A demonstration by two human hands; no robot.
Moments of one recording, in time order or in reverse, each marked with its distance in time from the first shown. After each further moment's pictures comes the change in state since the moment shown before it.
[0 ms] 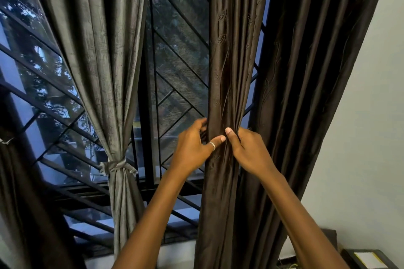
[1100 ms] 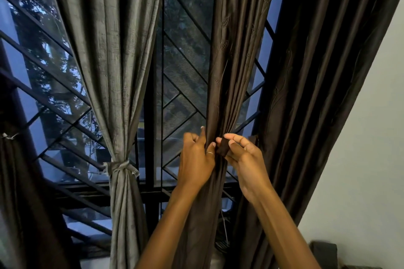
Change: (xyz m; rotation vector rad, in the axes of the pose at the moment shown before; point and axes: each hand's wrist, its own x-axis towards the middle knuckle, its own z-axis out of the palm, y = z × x) left_hand -0.009 -0.018 0.016 0.265 0.199 -0.004; right_hand -0.015 -0.040 0.019 1.078 -0.029 0.494
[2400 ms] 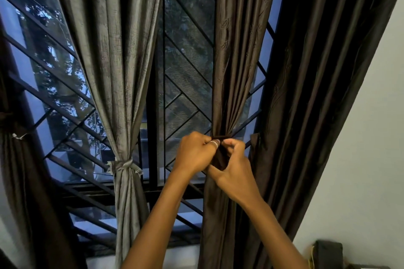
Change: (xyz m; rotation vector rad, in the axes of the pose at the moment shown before) left_hand 0.010 0.029 -0.037 -0.171 -0.246 -0.189; right_hand -0.019 0.025 -0.001 -0.774 -0.052 -0.296
